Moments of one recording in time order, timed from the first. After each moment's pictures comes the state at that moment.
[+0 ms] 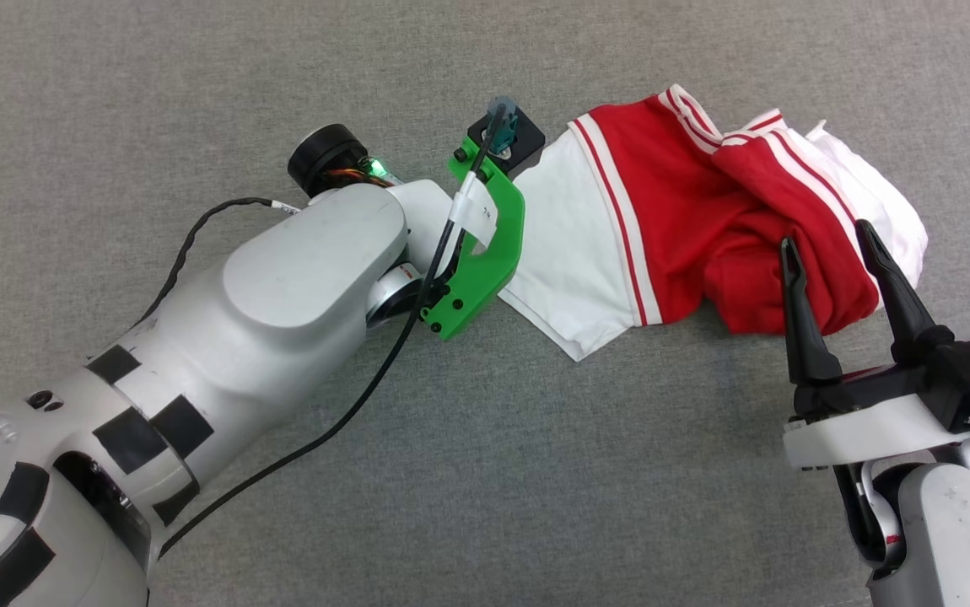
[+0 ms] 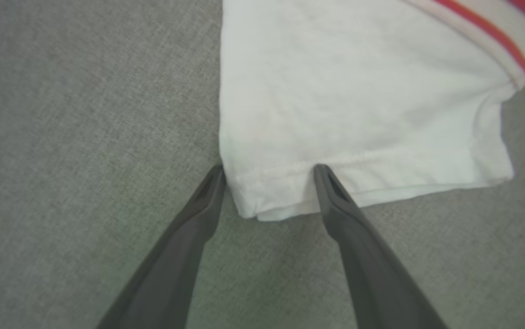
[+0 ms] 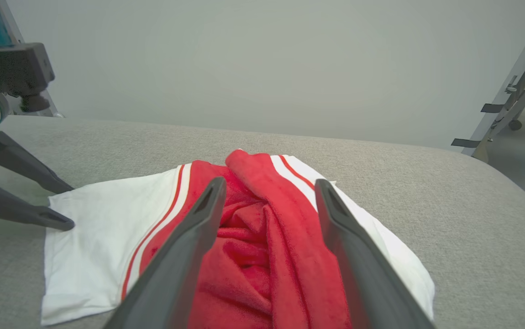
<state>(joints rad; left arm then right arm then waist) -1.21 0.29 -1.26 0.59 -0.92 -0.13 0.63 -0.19 -0.10 0.05 -0.02 0.09 0.13 -0.26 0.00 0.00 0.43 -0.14</state>
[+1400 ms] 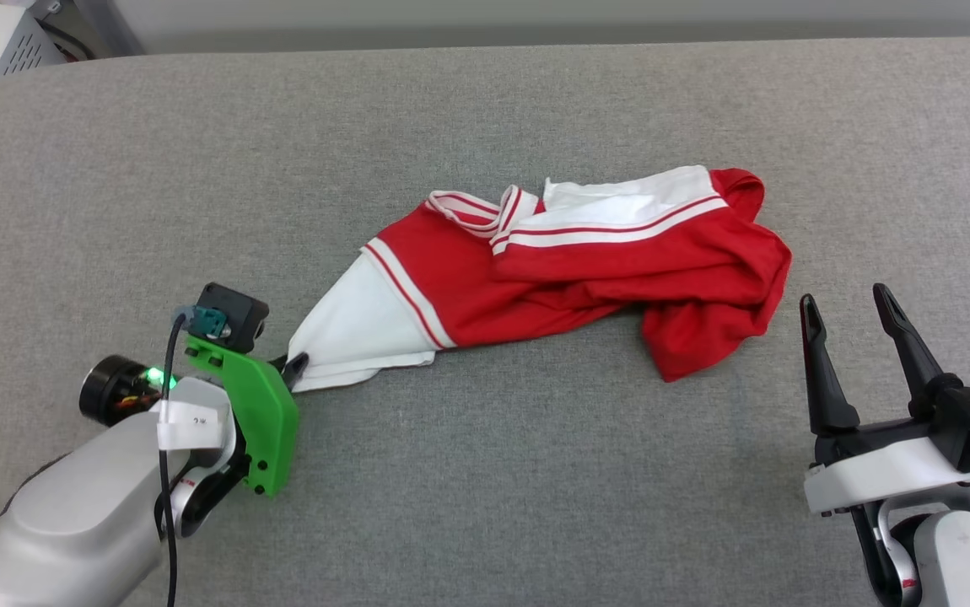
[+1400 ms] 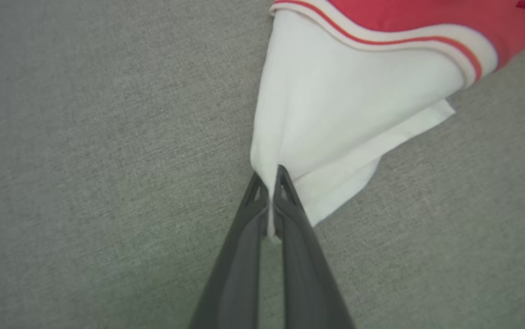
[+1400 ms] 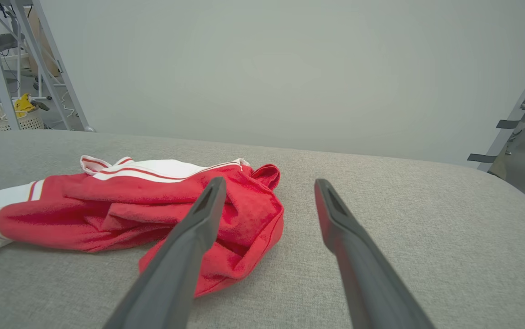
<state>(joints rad) -0.72 0.70 -1.12 0.36 -1.02 0.08 0.11 -0.11 -0.10 0.00 0.03 0.09 0.13 -0.26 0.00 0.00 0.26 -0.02</state>
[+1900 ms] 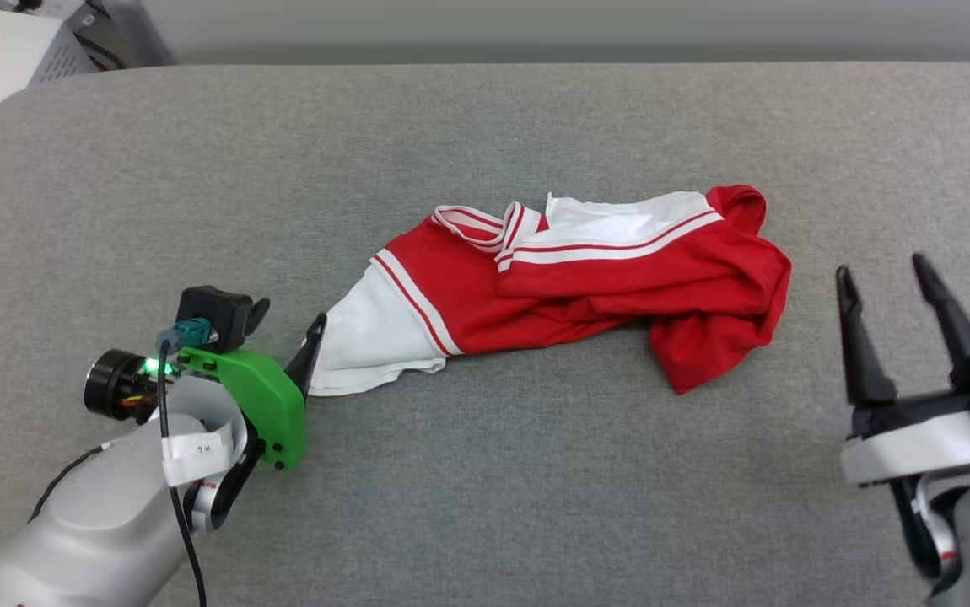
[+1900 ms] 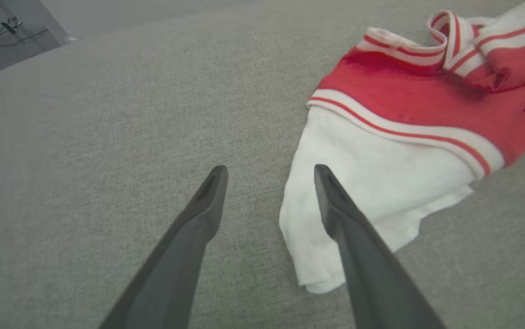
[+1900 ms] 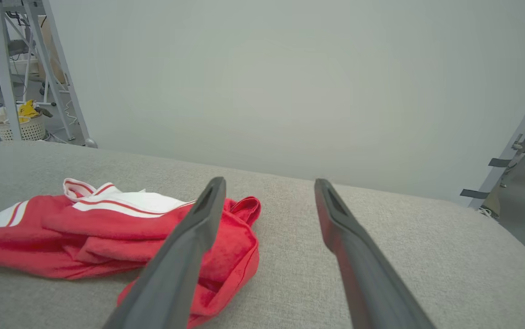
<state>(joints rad) -0.70 0.60 -1.07 0.52 -0.99 0.12 -0.17 -0.14 -0.17 -0.01 0.02 0.10 0.13 -0.26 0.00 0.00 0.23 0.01</state>
